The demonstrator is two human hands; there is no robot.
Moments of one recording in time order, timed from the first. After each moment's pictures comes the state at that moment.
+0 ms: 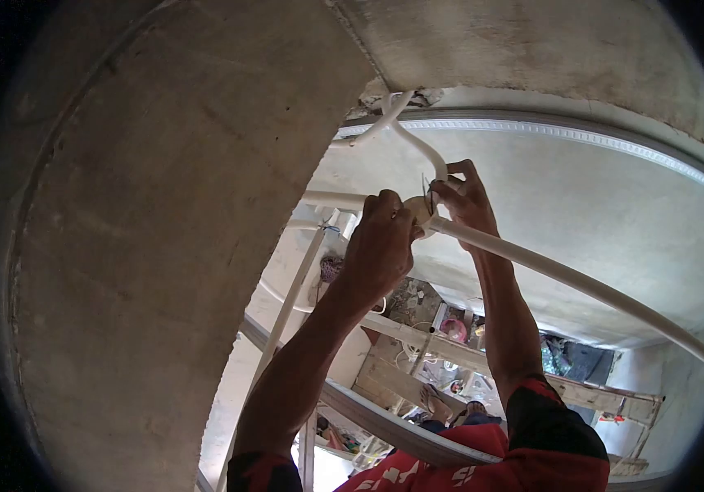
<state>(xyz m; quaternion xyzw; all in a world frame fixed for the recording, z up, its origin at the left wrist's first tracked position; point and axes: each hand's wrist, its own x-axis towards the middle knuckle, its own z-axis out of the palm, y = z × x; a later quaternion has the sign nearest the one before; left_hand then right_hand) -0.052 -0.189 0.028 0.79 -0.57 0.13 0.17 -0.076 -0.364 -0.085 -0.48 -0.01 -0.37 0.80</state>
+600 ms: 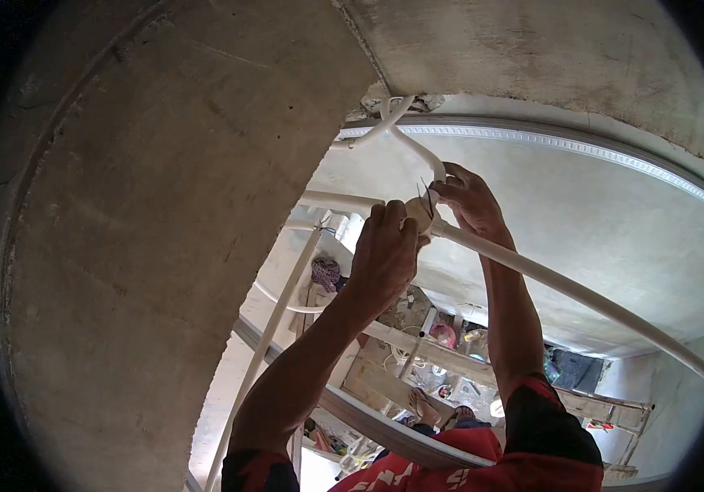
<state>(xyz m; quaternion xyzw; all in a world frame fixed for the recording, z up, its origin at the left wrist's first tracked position) -0.053 -0.194 0.010 0.77 -0.59 0.20 0.13 -0.078 -0.393 -0.068 -0.49 0.01 -0.26 0.83</state>
